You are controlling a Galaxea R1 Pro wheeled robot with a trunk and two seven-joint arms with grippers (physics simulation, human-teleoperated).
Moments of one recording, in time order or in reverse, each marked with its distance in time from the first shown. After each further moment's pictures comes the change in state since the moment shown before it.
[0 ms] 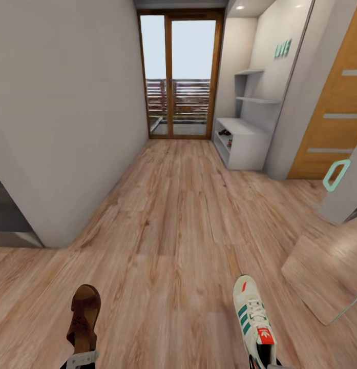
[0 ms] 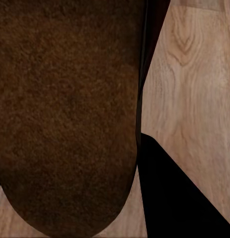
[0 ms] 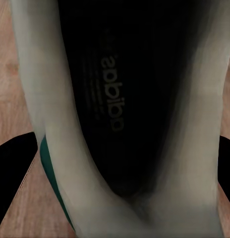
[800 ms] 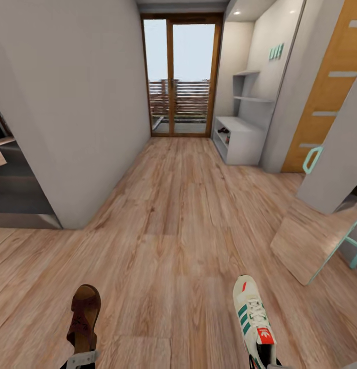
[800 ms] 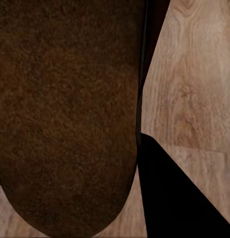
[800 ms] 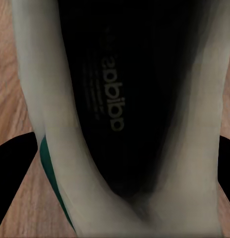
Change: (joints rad) left arm 0.000 0.000 0.000 0.000 0.000 0.000 0.000; right arm 0.000 0.000 0.000 -0.001 0.000 0.000 0.000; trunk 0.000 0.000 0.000
